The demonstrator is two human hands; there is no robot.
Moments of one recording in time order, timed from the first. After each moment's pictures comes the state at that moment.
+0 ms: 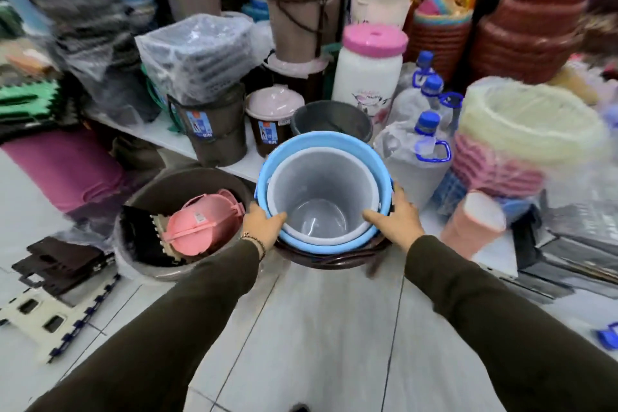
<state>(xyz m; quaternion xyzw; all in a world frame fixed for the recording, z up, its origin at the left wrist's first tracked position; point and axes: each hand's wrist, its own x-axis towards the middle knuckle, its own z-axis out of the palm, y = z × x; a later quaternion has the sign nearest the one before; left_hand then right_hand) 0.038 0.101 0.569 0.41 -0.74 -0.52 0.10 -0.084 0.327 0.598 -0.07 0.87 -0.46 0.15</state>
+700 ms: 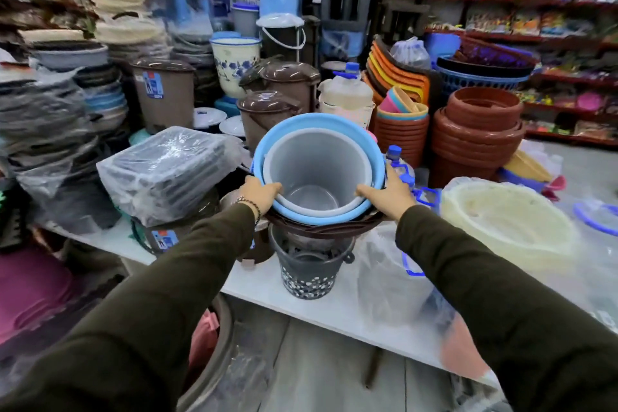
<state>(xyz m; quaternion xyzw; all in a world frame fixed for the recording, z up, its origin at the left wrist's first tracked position) -0.220 -0.027 0.754 0.32 -0.77 -0.53 0.14 -0.307 0.214 0.769 -0.10 0.85 -0.51 0.03</state>
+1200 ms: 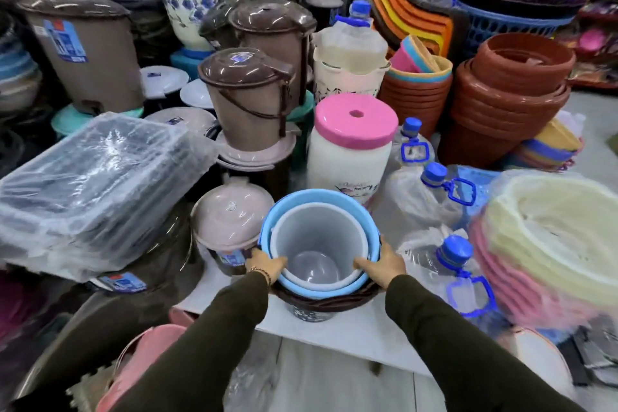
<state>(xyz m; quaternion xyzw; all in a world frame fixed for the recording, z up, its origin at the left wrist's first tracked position) -0.352 -0.097 0.558 0.43 -0.76 -0.49 -0.09 -0.417 0.139 0.580 0.09 0.89 -0.41 0.20</state>
